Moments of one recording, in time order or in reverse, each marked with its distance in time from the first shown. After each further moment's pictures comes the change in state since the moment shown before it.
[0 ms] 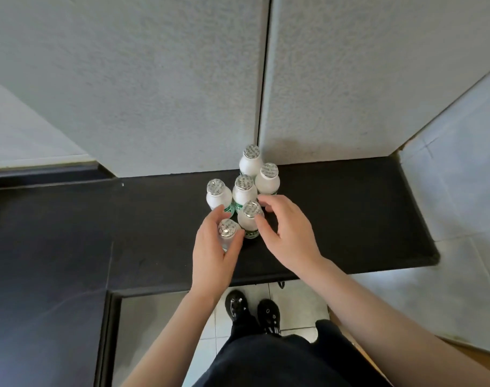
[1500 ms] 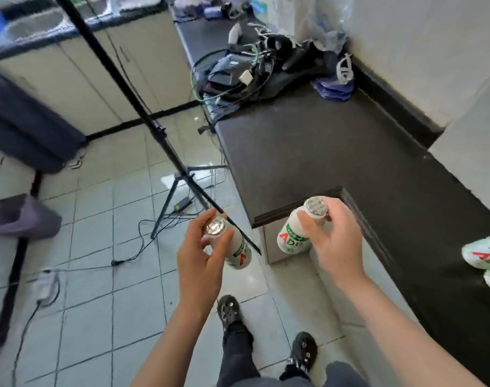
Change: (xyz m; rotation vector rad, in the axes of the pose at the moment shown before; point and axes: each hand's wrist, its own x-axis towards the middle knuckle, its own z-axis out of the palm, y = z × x) left_hand -0.339 0.022 -0.102 -0.075 1.355 -0.460; right_hand -0.144 -0.165 0.098 0.469 -0.682 -0.682
